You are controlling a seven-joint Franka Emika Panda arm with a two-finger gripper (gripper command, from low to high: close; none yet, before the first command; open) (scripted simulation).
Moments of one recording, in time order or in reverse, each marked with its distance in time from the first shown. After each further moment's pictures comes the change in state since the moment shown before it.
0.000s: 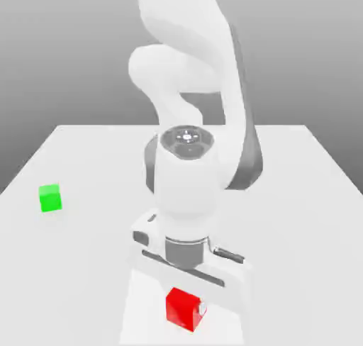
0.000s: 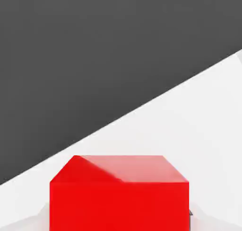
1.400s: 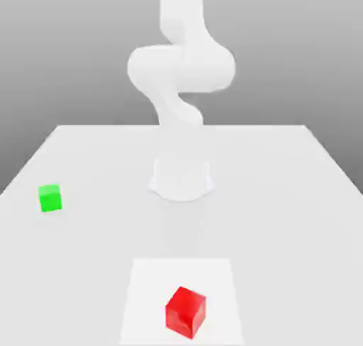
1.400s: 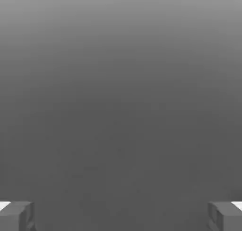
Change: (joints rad) arm 0.114 -0.904 -0.115 0.213 0.053 -0.392 -0.504
